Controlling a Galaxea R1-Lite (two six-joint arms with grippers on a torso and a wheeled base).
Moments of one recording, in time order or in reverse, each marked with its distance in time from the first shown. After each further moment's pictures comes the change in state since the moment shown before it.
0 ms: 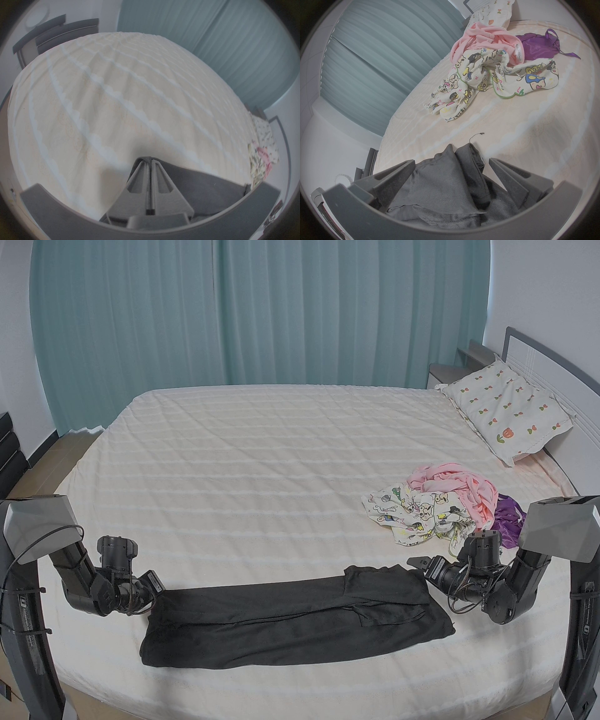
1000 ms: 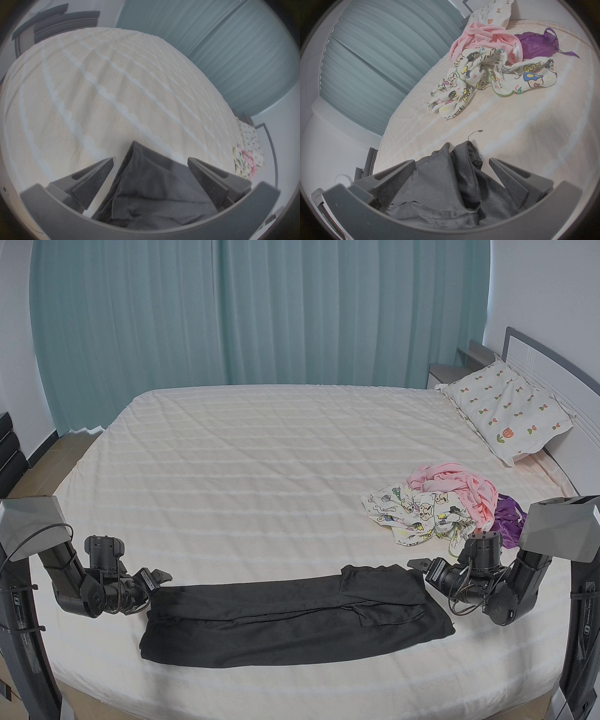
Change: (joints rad) left arm 0.057 -0.024 0.045 -0.070 -0.166 -0.006; right arm 0.001 -0.005 0.017 -0.001 0.001 0.002
